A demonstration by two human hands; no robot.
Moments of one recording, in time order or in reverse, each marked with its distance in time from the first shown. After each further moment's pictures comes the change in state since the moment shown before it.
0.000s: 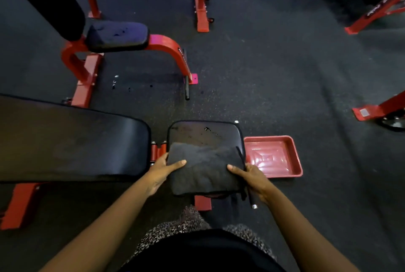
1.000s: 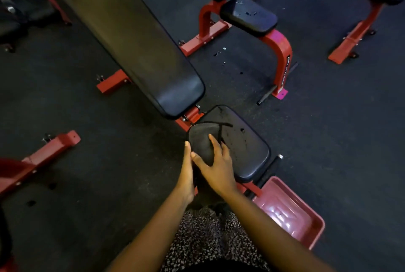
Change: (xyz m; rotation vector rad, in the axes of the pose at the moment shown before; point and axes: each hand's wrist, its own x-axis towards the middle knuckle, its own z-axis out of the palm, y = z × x) left_hand -0.033 -0.035 0.224 -0.953 0.698 0.163; right_hand -0.003 -0.039 -0.007 -1.130 -0.528 -0.391
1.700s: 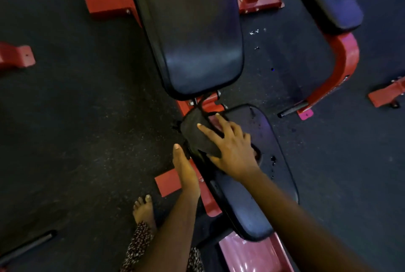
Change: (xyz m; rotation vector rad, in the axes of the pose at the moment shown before) left_hand 0.274 -0.077 -0.032 -0.520 0.528 0.117; right_hand 0.257 0.088 0.051 -1.084 -0.146 -0.639
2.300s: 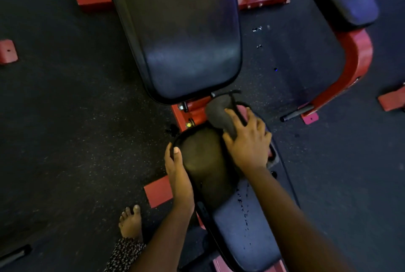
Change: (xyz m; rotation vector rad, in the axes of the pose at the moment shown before) left_hand 0.035 -0.028 0.022 0.021 -0.027 0.132; right_hand 0.047 0.073 0.039 0.025 0.127 0.378
